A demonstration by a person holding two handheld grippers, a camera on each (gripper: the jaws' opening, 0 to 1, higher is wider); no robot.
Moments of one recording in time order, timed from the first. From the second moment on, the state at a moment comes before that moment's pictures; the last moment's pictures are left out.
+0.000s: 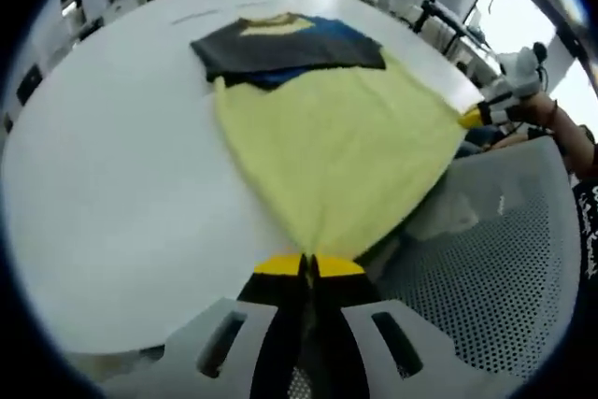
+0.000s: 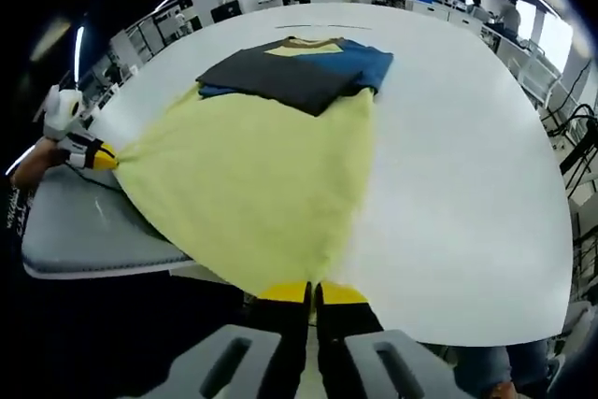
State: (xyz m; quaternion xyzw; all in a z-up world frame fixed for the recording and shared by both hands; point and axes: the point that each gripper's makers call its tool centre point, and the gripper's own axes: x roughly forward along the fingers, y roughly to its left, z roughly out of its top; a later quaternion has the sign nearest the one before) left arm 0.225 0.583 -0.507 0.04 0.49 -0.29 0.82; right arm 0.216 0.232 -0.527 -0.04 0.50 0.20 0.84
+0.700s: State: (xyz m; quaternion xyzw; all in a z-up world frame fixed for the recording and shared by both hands) left arm 0.267 0.586 -0.446 0.03 0.44 -0.29 0.85; right arm 0.270 0.237 -0.451 -0.06 0.42 0.19 0.89
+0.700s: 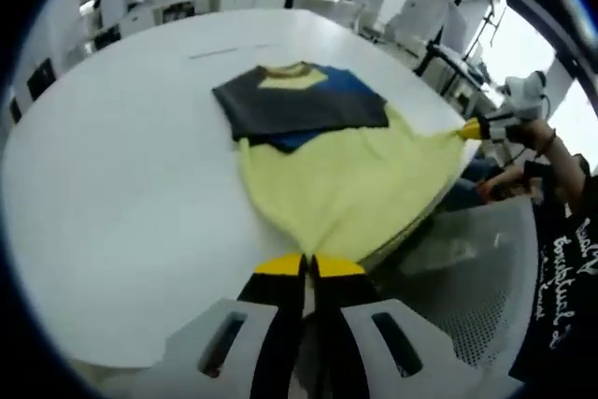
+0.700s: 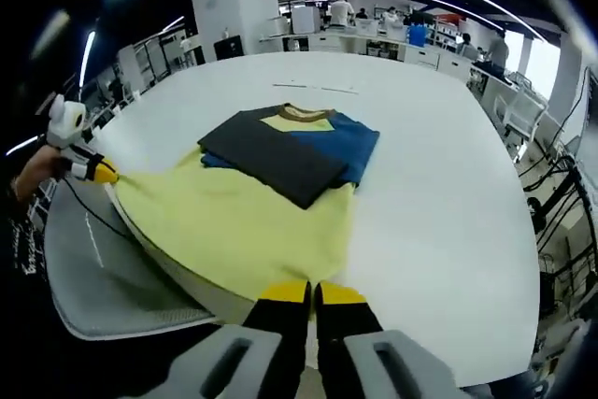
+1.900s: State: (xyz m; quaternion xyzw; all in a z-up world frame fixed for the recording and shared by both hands) left arm 0.367 0.582 -0.372 0.06 0.34 -0.26 0.90; right arm 0.360 0.239 -0.376 -0.12 0.33 0.19 0.91
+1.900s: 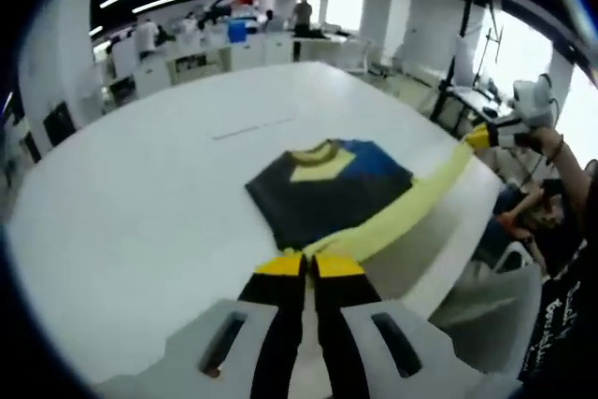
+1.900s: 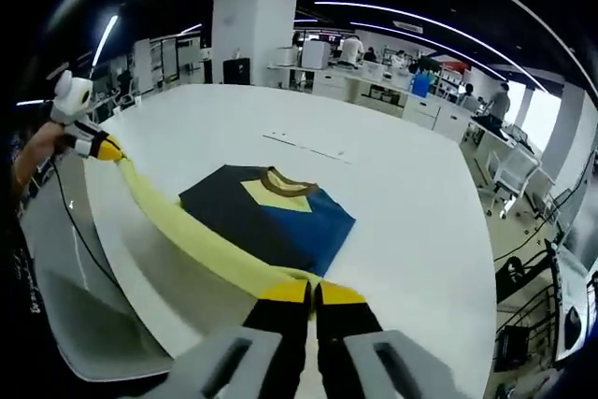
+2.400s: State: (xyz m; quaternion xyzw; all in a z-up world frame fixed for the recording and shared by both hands) left arm 0.430 0.582 -0.353 0.06 0.30 -0.23 0.93; right arm 0.417 0.236 -0.360 -0.14 0.30 0.17 0.93
